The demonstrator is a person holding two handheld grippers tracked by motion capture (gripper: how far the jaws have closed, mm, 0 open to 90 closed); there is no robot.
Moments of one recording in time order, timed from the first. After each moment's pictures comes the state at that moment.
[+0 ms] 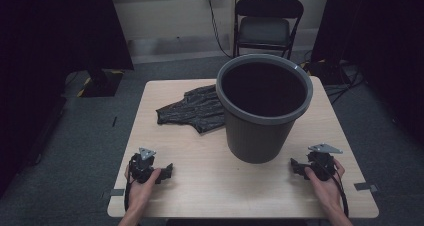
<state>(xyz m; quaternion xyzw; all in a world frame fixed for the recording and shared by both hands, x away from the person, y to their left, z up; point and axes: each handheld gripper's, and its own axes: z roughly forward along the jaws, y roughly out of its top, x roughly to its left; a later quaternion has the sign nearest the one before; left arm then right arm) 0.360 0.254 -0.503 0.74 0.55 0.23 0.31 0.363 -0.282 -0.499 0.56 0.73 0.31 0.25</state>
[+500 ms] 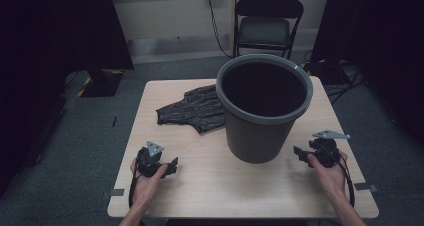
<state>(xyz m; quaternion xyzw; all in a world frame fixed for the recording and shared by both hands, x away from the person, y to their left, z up) 0.373 0.222 -0.475 0.76 0.50 0.25 0.33 0.386 -0.291 -0.458 0.54 0.74 0.35 0.23</state>
